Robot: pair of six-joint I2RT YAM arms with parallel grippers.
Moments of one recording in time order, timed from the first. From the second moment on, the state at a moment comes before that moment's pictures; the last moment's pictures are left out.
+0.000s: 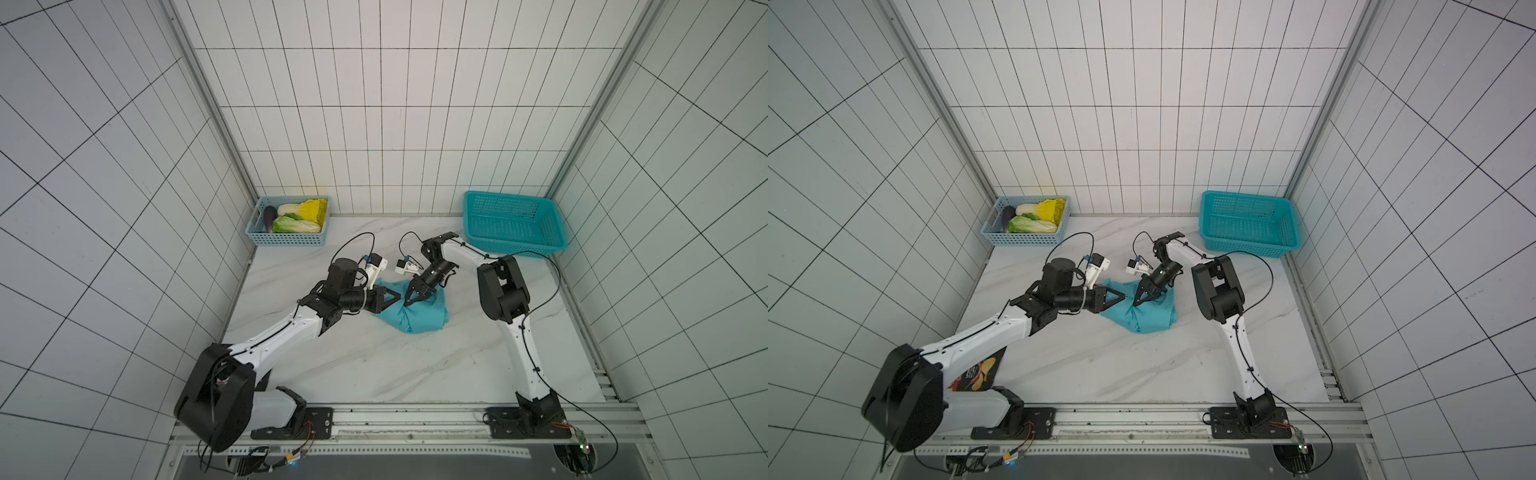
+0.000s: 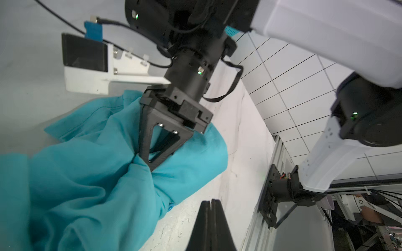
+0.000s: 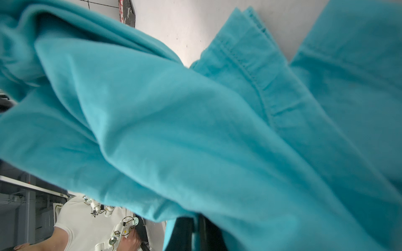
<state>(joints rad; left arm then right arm) -0.50 1.38 0.77 -0.01 0.66 -0.45 0.54 2.43 1.95 -1.37 -0.99 -0.50</state>
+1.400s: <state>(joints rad) -0.32 1.91 1.00 0.08 0.73 -0.36 0.63 1.80 1.25 -0.69 -0.71 0.08</state>
